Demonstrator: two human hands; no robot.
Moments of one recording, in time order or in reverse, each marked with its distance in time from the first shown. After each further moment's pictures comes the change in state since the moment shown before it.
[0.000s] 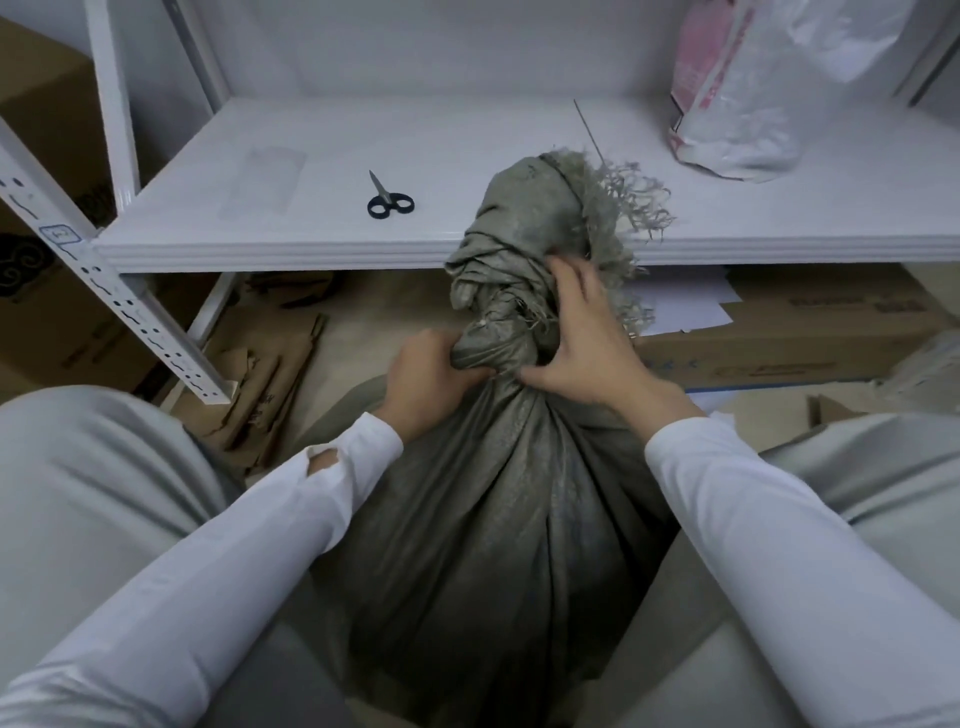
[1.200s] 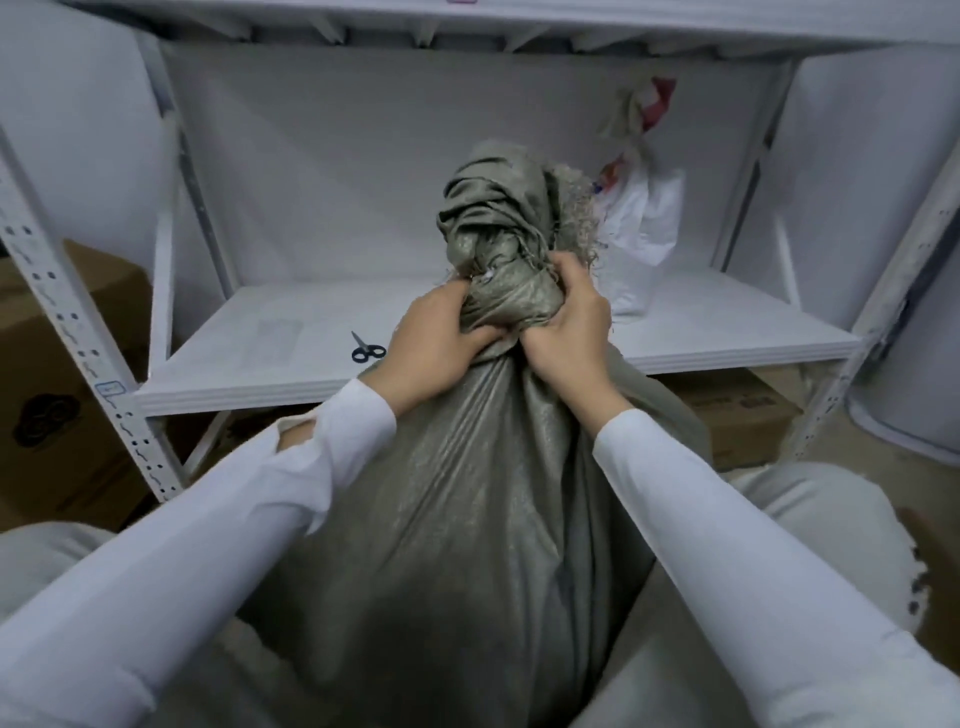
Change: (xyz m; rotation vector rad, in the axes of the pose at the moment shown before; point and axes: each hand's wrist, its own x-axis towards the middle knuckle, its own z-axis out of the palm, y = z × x) left_hand -0.024 0.171 -0.131 -0.044 0.201 0.445; right_hand -0.046 -0.095 -0.137 0.420 0.829 -0.074
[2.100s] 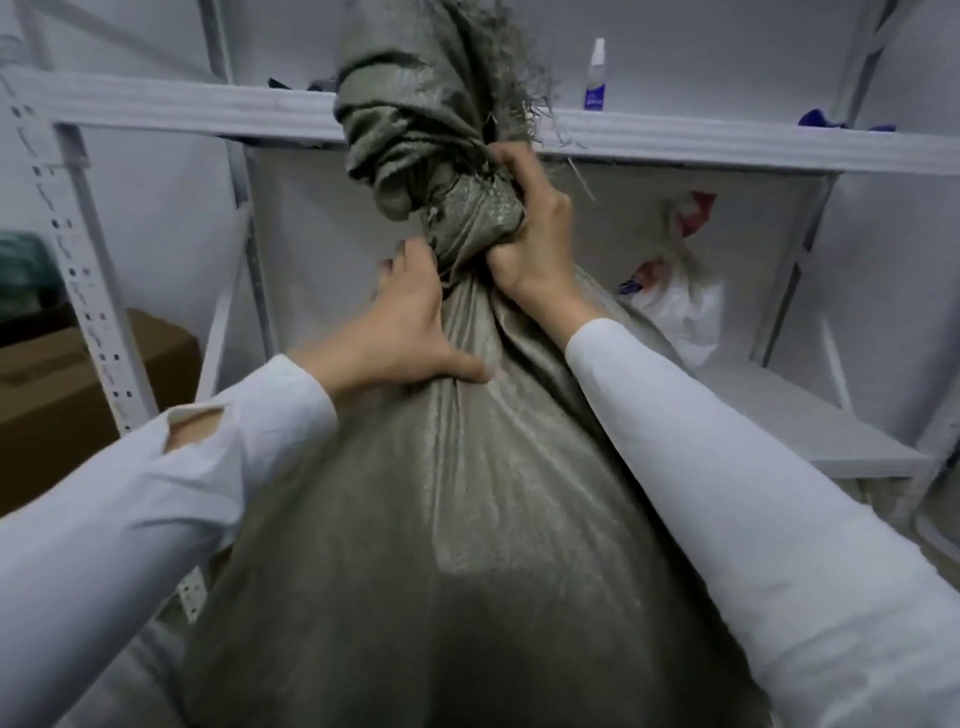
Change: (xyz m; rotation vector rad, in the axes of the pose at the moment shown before) left_hand 0.071 0.015 -0.123 0.225 -0.036 -0.040; right_hand 0.162 -0.099 0.073 0.235 -0.018 -0.560
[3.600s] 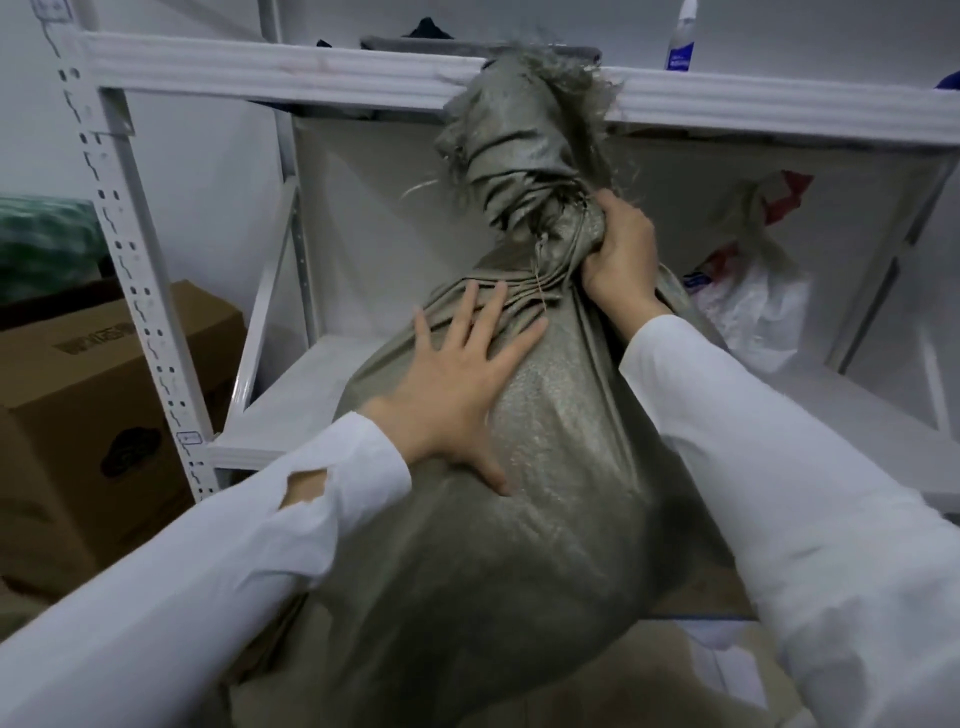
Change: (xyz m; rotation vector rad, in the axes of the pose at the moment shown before) left_hand -0.004 -0.049 0.064 0.589 -0.261 0.142; right_hand -0.007 0.117 0.015 -0.471 -0.166 0.250
